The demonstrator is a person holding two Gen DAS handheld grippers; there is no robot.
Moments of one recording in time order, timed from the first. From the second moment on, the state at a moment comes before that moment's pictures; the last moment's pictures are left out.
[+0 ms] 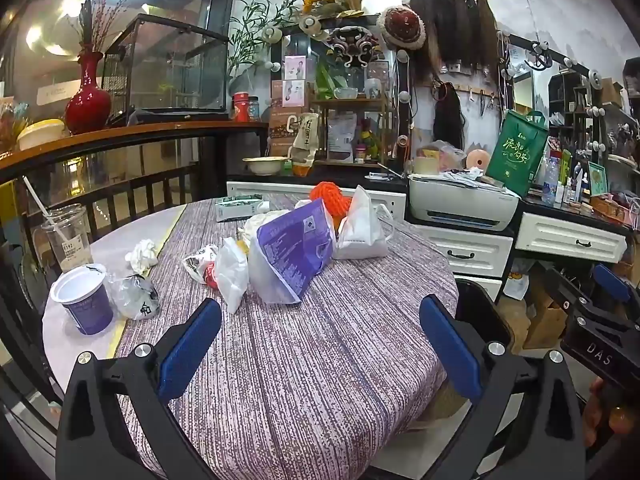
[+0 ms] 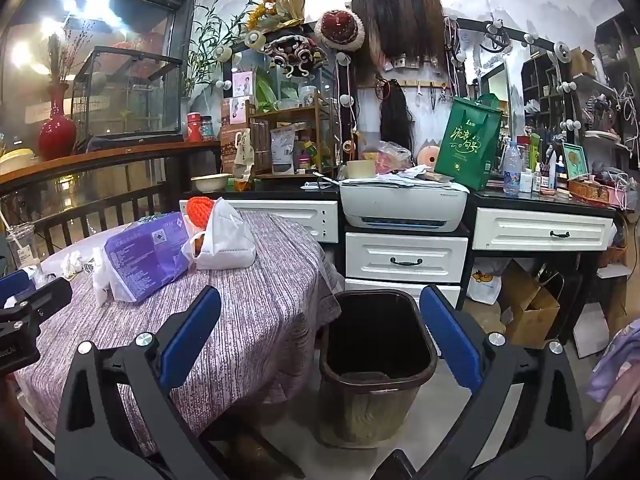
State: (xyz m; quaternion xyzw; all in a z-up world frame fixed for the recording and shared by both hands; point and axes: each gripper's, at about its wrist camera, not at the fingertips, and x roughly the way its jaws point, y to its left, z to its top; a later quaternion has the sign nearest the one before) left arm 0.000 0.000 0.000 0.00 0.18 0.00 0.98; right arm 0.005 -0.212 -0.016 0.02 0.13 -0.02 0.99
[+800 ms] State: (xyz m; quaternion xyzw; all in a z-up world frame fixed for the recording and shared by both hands) left arm -0.001 -0.001 -0.001 0.00 0.18 0.00 0.98; right arm 0.006 -0.213 -0.018 0.02 0.13 -0.02 0.99
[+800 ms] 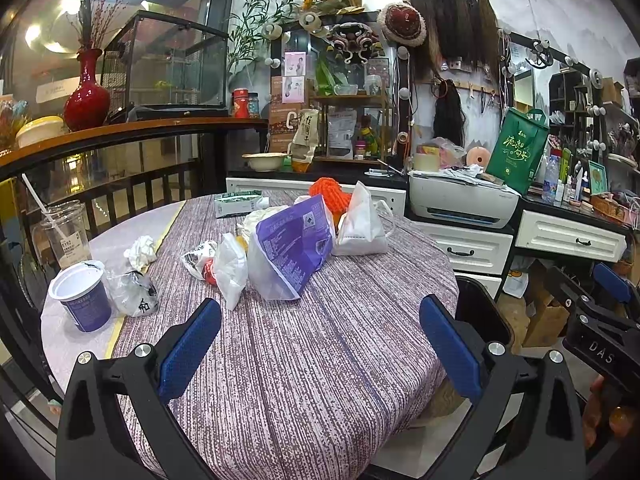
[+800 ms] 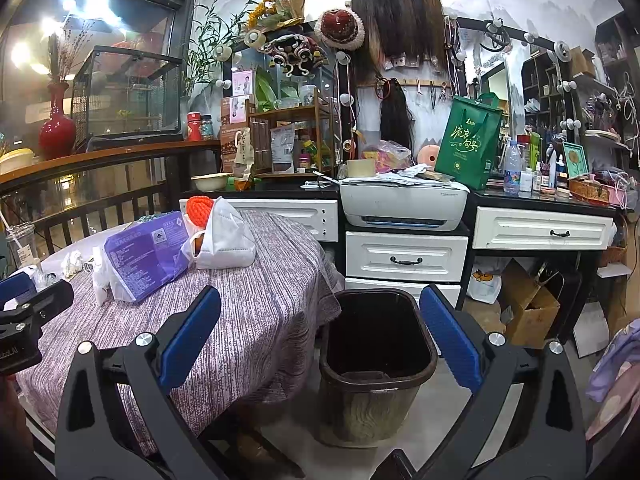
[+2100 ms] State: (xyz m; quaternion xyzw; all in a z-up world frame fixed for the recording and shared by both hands) left arm 0.012 -0.003 -0.023 0.04 0.21 0.00 0.98; right arm 0.009 -0.213 -0.021 0.02 0.14 -0.01 0.99
